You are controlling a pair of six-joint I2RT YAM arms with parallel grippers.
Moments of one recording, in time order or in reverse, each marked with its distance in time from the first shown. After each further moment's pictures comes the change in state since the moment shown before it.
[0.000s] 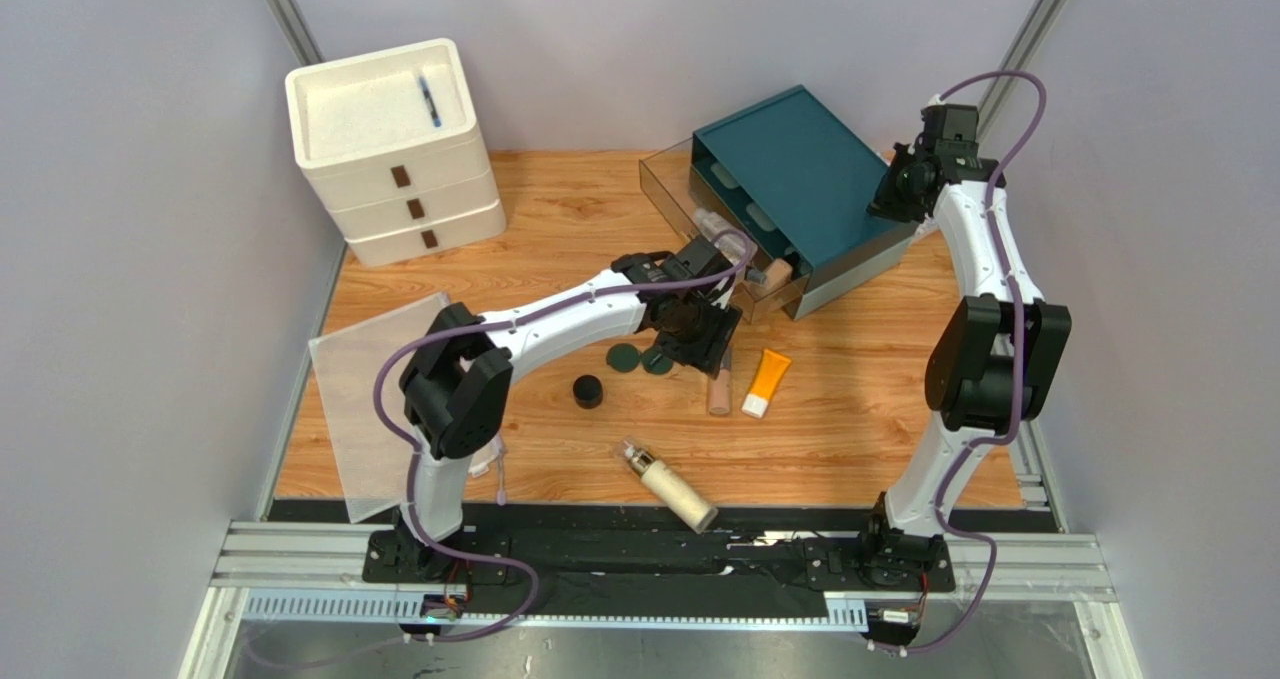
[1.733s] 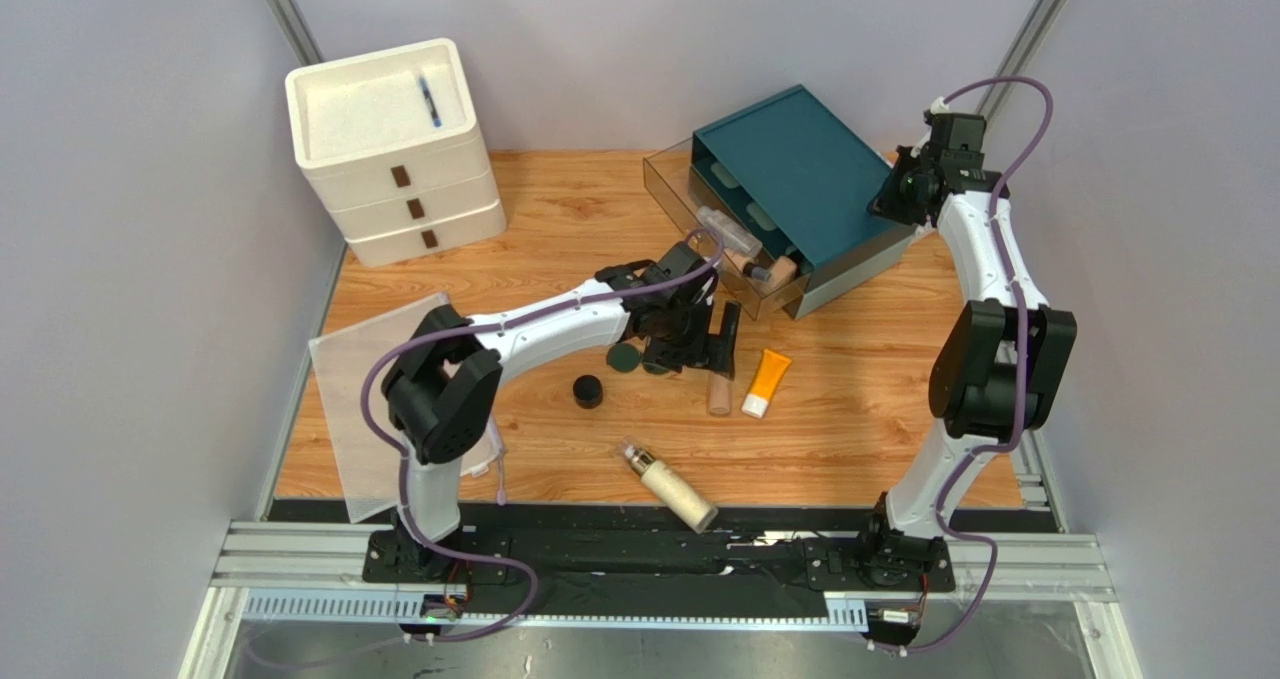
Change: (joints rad) left arm 0.025 -0.068 -0.179 0.189 0.076 -0.225; right arm -0.015 -0.040 -0.091 0.107 -0.067 -0.022
